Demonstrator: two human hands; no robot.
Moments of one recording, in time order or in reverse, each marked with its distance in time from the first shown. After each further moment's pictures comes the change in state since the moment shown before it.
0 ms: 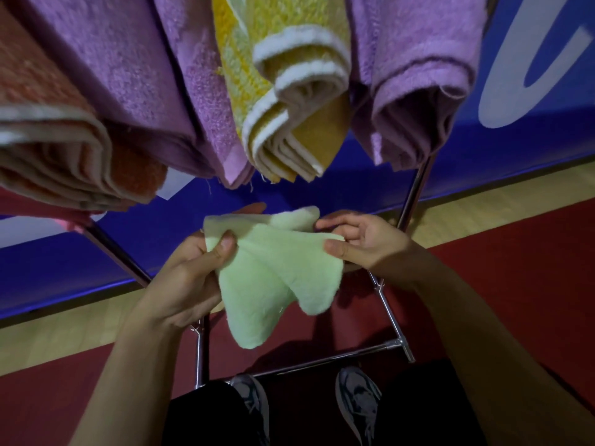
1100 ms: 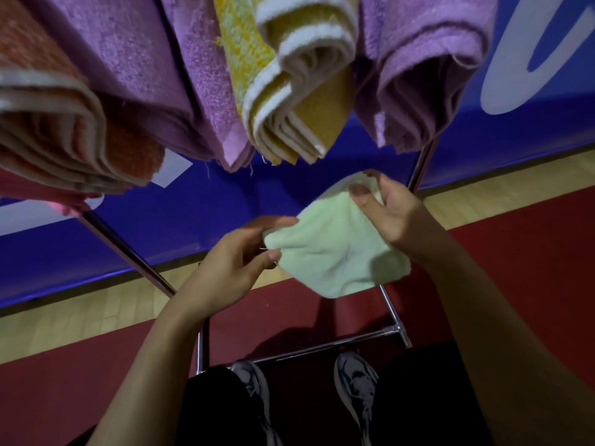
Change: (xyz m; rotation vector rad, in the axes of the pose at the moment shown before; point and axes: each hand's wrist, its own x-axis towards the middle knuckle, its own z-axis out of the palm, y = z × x) left_hand 0.014 -0.028 0.001 0.897 -0.125 0.164; right_hand -0.003 -0.011 -0.014 -0.213 0.302 -0.121
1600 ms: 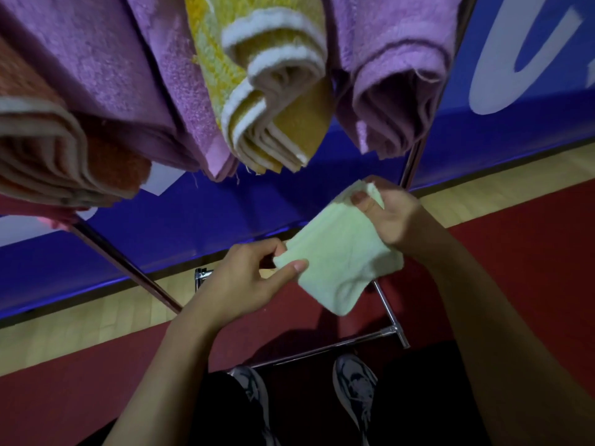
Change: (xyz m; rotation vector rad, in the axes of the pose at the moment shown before) left_hand 0.009 0.006 0.026 0.274 0.059 -0.051; right_hand 0.006 0.016 -0.019 -0.256 0.046 0.062
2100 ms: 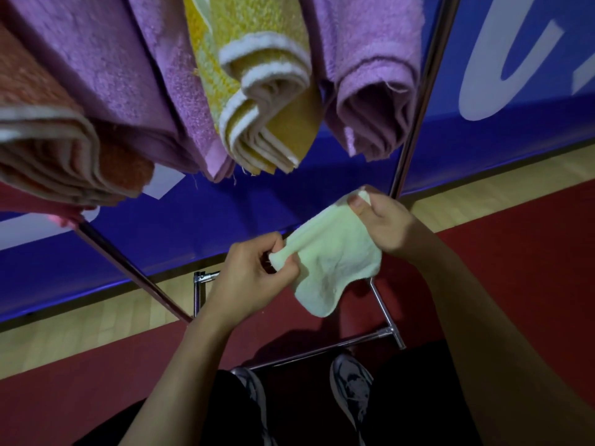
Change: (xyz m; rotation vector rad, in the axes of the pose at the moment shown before) left_hand -0.003 0.016 0.015 -0.127 0.200 0.001; right_hand -0.011 0.000 -0.003 -0.038 -0.058 0.034
